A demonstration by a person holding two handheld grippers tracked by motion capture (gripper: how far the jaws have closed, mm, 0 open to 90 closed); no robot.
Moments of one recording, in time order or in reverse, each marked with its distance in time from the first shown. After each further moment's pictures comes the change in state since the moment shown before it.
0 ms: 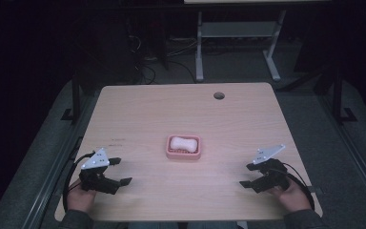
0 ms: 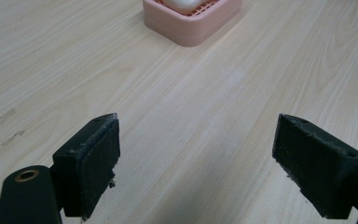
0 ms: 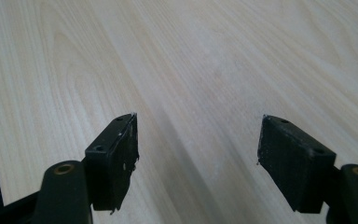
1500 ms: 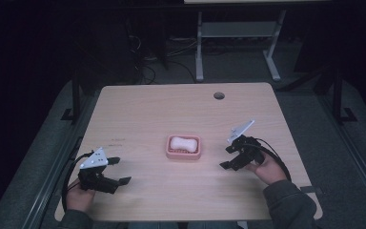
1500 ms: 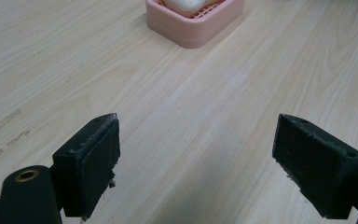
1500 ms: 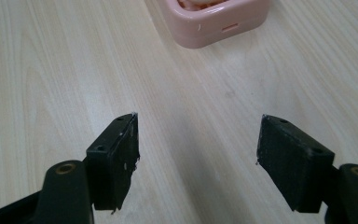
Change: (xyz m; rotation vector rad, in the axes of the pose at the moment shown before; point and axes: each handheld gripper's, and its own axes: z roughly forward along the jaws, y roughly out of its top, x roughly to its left) left arm 0.002 0.000 -0.002 -0.009 0.004 -0.001; right arm -0.023 0.083 0.033 0.064 0.059 -0.106
